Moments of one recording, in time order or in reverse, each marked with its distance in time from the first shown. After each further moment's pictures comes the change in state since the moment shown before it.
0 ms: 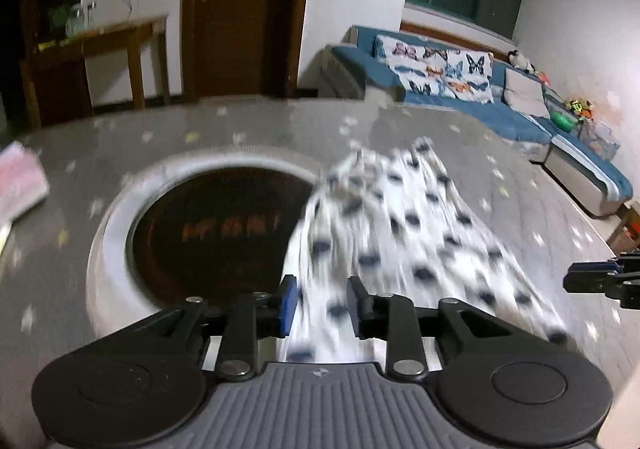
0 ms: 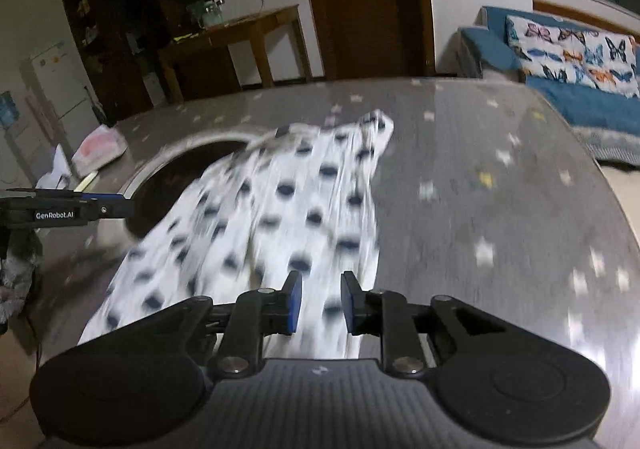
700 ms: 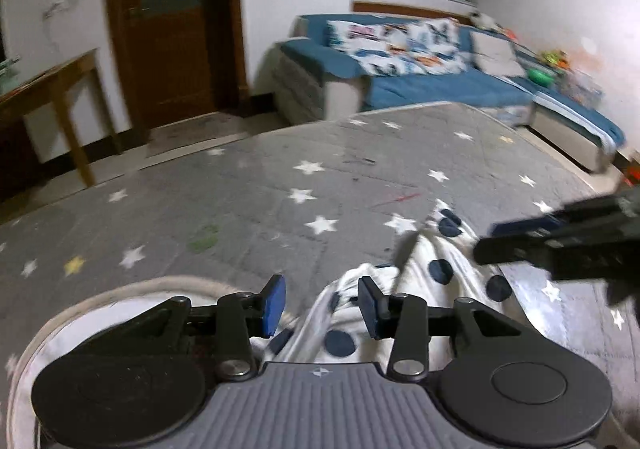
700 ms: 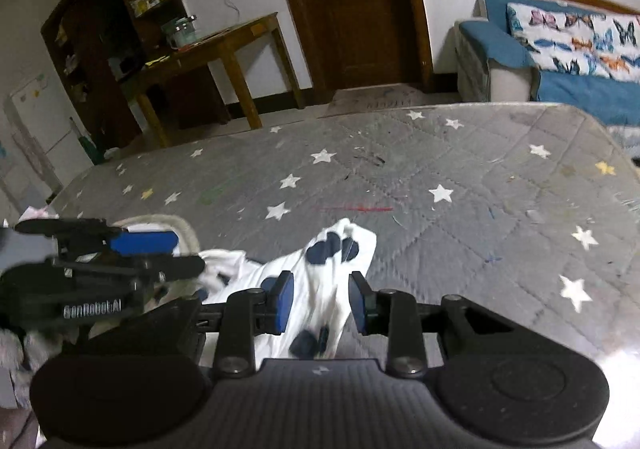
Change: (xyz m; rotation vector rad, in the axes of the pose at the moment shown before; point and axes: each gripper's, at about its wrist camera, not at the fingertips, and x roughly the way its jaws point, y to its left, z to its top) left arm 0.186 -0.058 0.099 0.215 0.053 -0.071; right arm 0.169 -0.072 0.116 0.093 -0.008 0.033
